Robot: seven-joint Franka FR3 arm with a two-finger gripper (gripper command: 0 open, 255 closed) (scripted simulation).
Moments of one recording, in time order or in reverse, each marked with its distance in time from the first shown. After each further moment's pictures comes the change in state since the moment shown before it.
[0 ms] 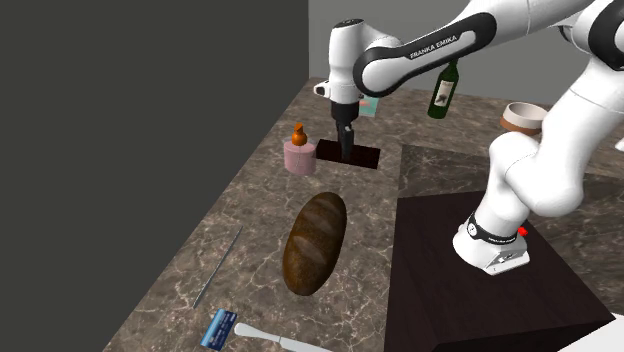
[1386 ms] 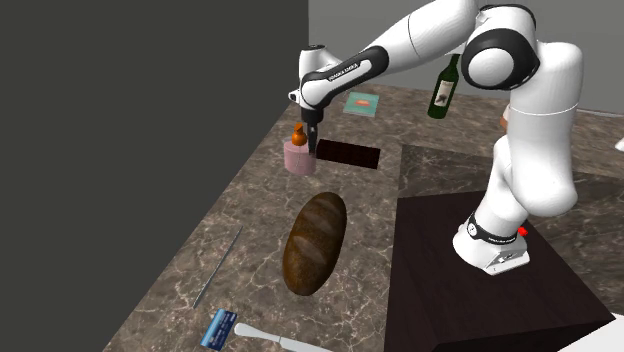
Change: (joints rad) arm -0.136 0.550 -0.092 0.376 0.232 0.178 -0.289
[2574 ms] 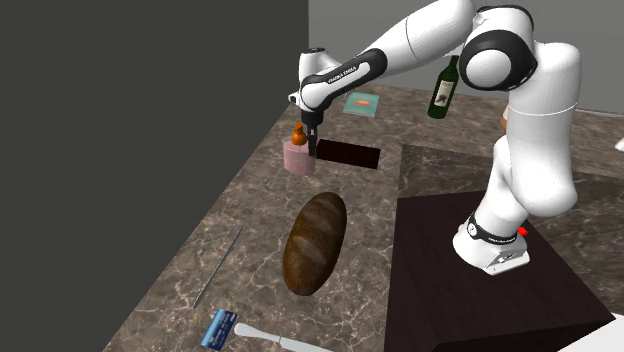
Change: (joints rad) arm -0.002 0.011 0.003 -0.006 0.007 0.016 -0.004
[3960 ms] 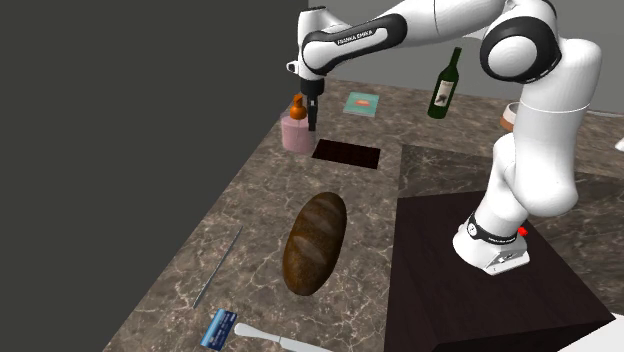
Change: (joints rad) arm 0.016 -0.110 -0.024 0.131 -0.068 -0.229 0.051
